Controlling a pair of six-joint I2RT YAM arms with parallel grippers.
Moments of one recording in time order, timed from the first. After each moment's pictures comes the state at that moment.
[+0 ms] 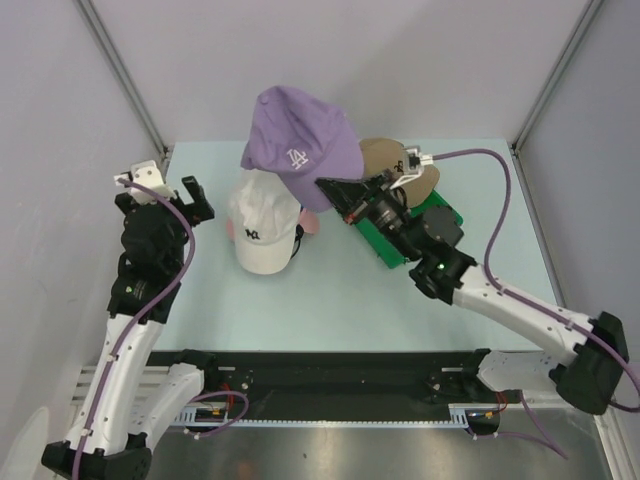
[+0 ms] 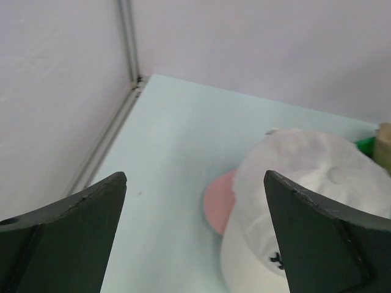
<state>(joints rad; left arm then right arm) -0.19 0.76 0.99 -0.30 -0.38 -0.14 0.88 1.17 1.00 0.58 0.06 0.72</state>
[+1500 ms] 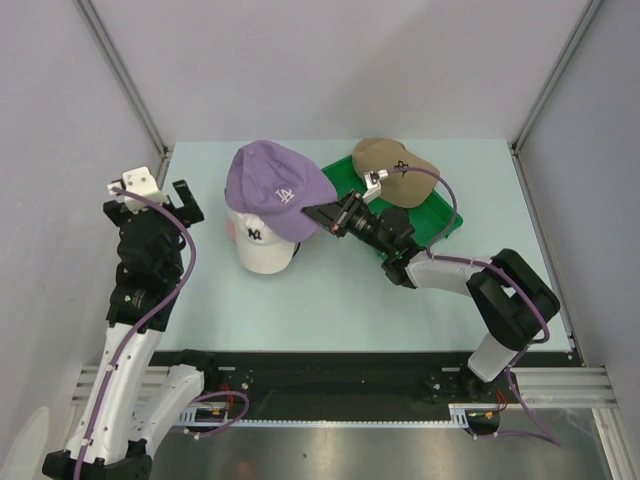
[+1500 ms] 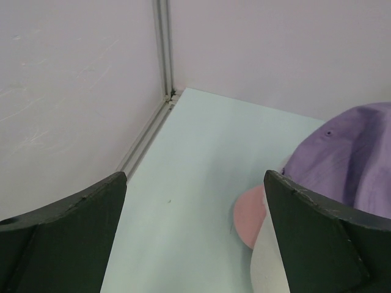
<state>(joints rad) -0.19 0.71 0.94 -0.25 -0.55 -0.04 0.71 1.64 0.85 0.99 -0.25 1.22</state>
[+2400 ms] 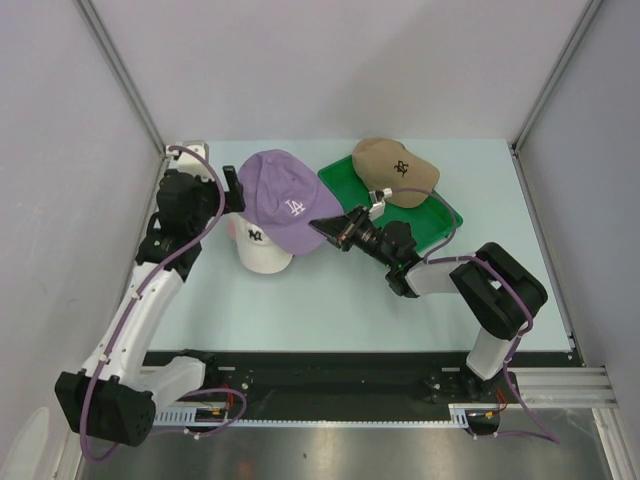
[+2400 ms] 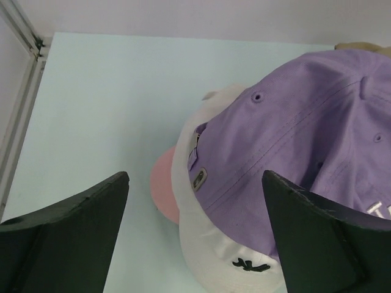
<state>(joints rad) -0.19 1.05 1.02 -0.23 -0.13 -0.13 0.68 1.74 0.72 1.16 -0.26 1.42</state>
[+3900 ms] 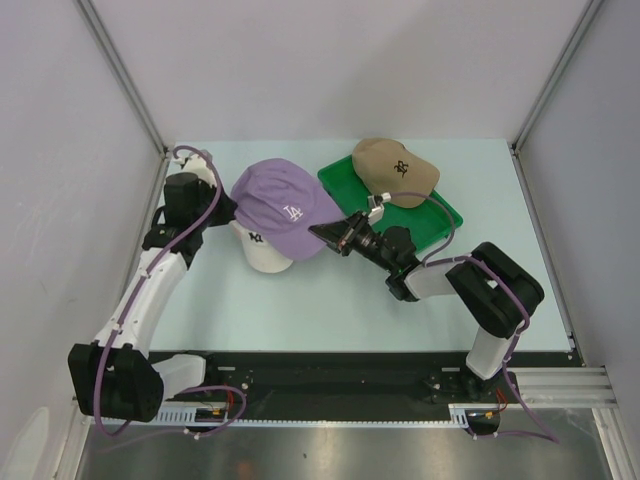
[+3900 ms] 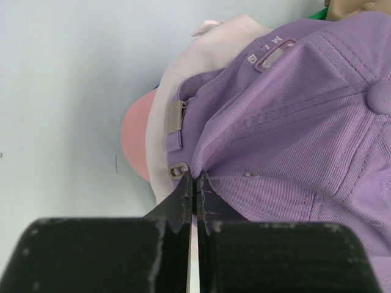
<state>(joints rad) -0.09 1.17 0.98 -0.29 0.08 -0.28 0.69 1.76 0.69 1.21 -0.27 1.42</state>
